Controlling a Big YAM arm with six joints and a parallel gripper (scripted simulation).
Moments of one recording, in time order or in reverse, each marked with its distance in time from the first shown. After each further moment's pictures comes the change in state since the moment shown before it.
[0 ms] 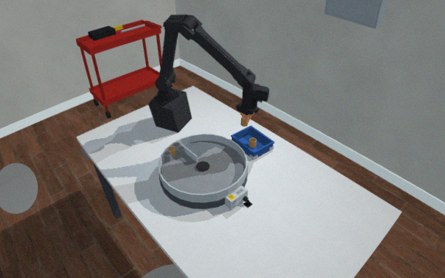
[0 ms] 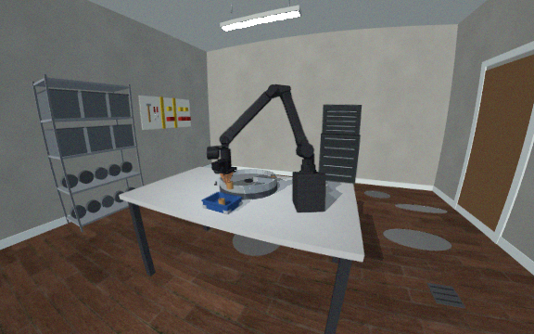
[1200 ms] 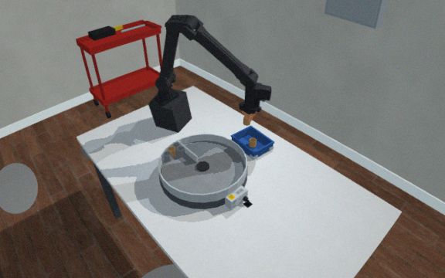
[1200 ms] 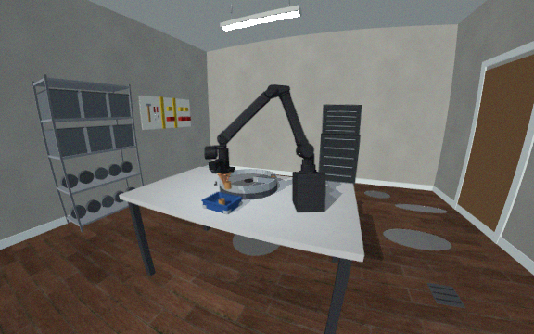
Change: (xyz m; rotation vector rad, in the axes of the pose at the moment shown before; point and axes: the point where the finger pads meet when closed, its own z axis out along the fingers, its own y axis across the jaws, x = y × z) arm -0.011 -0.007 -0.003 0.001 0.000 0.037
